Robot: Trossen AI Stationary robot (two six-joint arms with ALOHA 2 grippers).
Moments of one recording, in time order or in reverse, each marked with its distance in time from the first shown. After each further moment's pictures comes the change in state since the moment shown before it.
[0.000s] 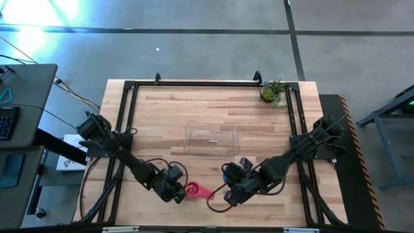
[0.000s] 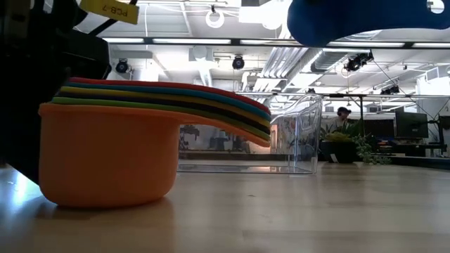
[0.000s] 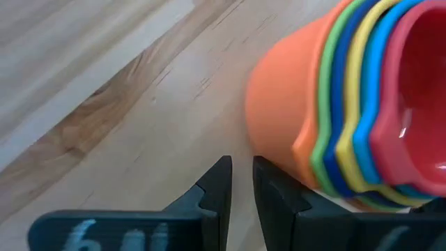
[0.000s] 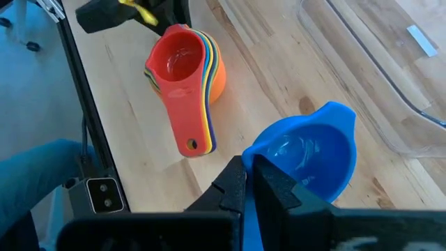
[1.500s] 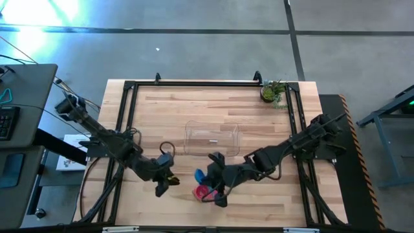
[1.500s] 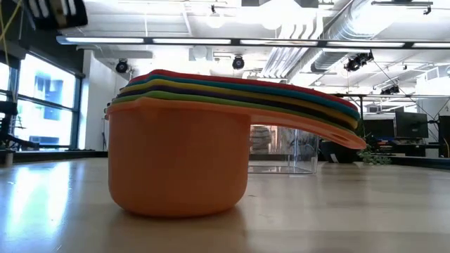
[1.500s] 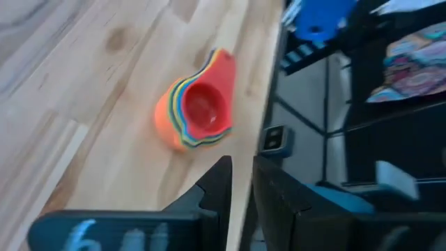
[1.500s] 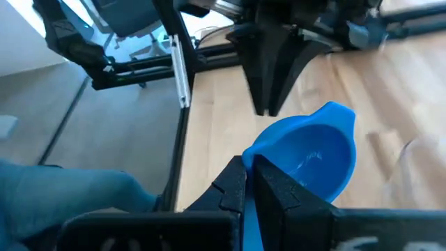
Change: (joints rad) left arm 0.049 -0.472 0.055 -0.165 0.081 0.400; right arm -0.106 0.020 0.096 0.432 -0.114 -0.582
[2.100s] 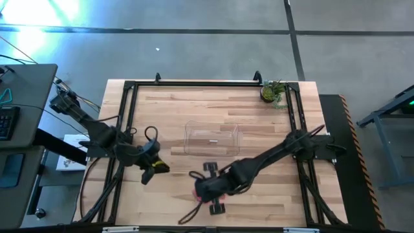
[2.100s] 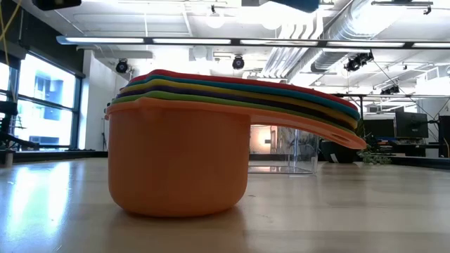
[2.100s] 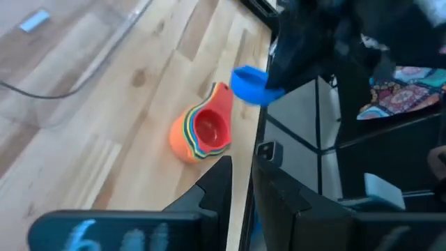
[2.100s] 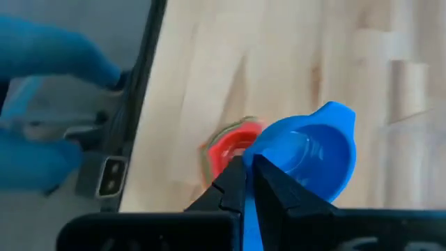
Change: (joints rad) left arm 0.003 -0.253 0.000 -0.170 -0.065 0.043; right arm -0.010 0.358 0.543 -0.659 -0.130 -0.151
